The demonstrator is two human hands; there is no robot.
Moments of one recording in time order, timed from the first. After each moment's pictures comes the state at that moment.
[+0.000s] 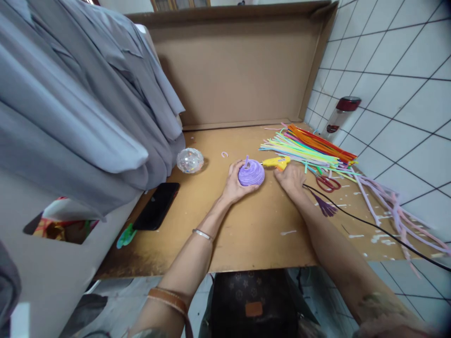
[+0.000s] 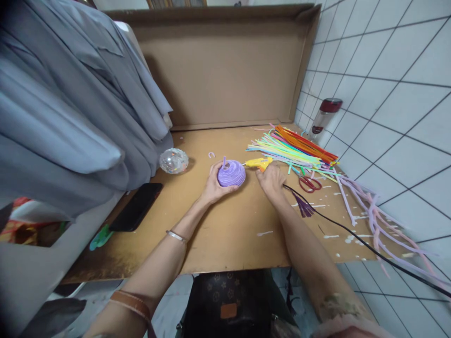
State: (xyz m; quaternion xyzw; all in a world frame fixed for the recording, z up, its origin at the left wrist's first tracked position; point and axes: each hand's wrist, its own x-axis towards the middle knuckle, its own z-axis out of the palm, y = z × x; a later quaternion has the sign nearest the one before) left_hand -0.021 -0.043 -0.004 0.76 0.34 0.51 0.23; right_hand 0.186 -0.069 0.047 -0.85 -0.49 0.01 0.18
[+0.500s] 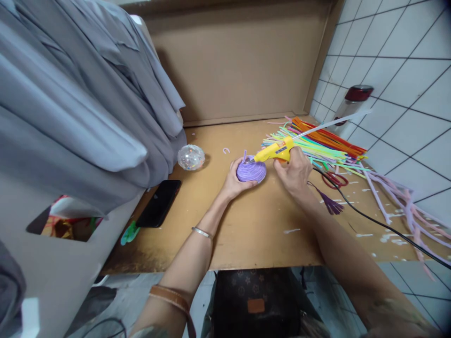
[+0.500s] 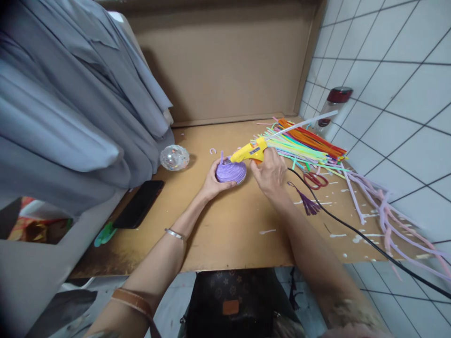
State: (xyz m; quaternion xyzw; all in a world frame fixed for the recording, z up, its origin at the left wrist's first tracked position) left_hand -0.025 -0.038 -0.007 0.71 0.34 0.51 0.36; right_hand 0.179 -0.078 0.045 -0.63 -0.61 -0.20 0.44
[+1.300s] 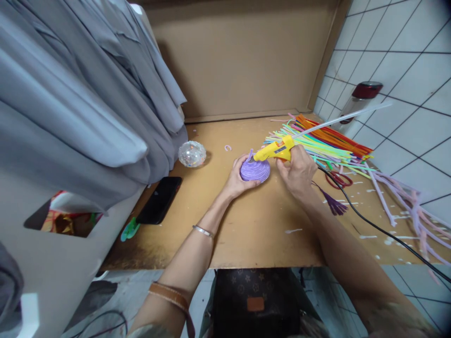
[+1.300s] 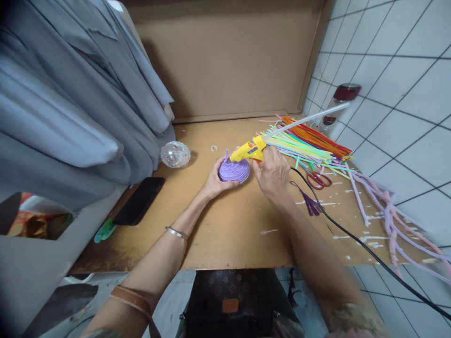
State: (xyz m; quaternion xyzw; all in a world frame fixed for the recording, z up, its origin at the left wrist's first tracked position) left_hand -0.021 -0.042 -0.003 0.71 0.33 0.50 0.37; right_hand 0.175 -0.088 0.052 -0.60 -0.65 -0.22 0.42
